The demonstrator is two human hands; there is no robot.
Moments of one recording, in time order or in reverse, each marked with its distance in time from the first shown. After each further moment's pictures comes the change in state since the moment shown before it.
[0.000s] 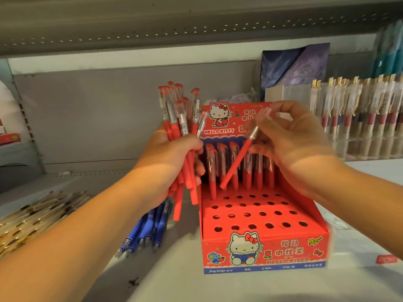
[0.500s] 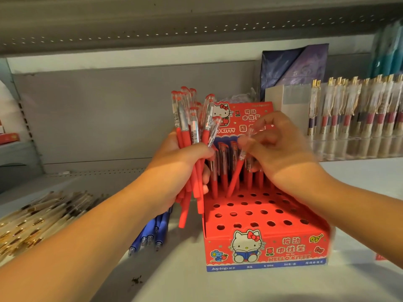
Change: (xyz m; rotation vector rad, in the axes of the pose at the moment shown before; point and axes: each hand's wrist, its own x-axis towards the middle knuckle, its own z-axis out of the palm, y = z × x) left_hand -0.007 -0.007 0.002 0.017 -0.138 -0.049; right_hand -0.005 0.022 -0.003 -0.427 -0.061 -0.108
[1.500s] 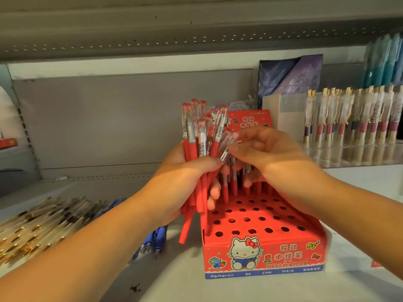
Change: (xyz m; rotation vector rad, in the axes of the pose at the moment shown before) left_hand -0.014 0.004 0.010 -0.079 -0.178 0.012; right_hand -0.009 -0.027 -0.002 0.218 -0.246 0.198
